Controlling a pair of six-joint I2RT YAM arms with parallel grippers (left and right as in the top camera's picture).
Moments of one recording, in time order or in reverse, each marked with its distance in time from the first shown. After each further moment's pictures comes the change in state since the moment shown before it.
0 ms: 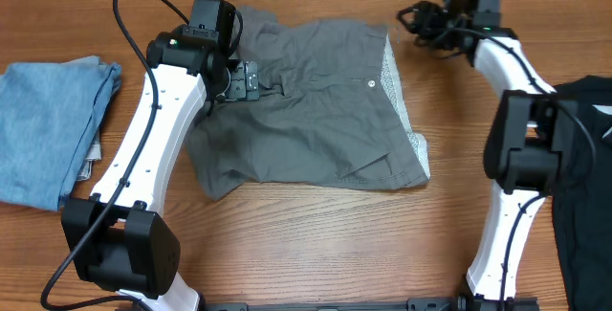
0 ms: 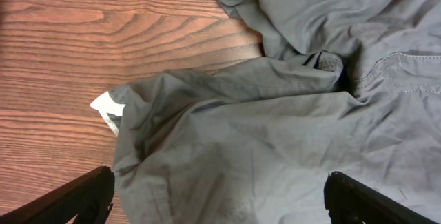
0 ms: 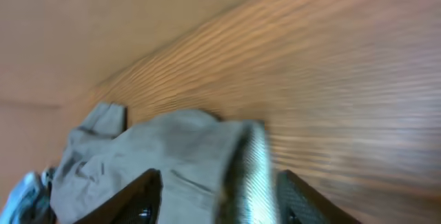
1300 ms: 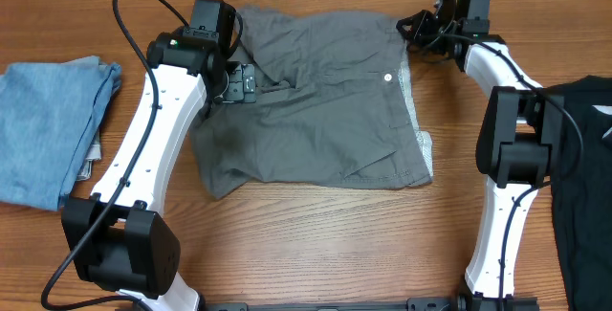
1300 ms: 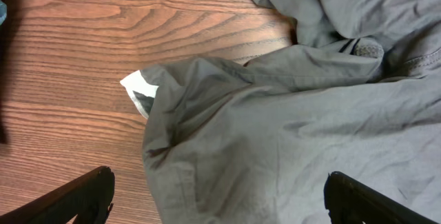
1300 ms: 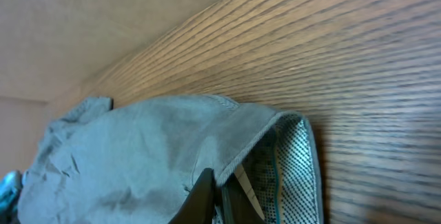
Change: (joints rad) left arm 0.000 0.000 -0.003 -0.018 -0.042 0.003; right arm 0.029 0.070 0.000 0.105 0.014 -0.030
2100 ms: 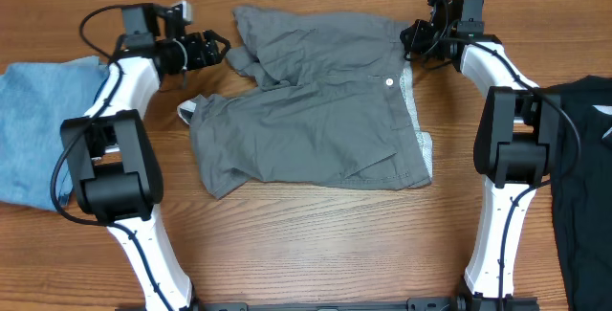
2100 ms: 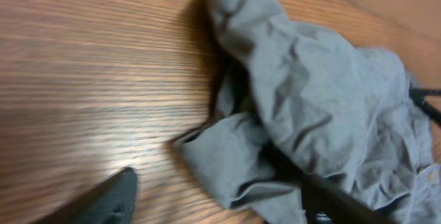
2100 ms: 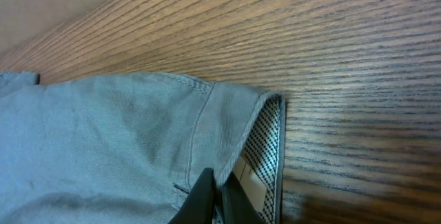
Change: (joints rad) left arm 0.338 0.419 -0.013 0.785 0.777 0.130; right arm 0.011 0.000 0.000 -0.109 0.159 -0.156
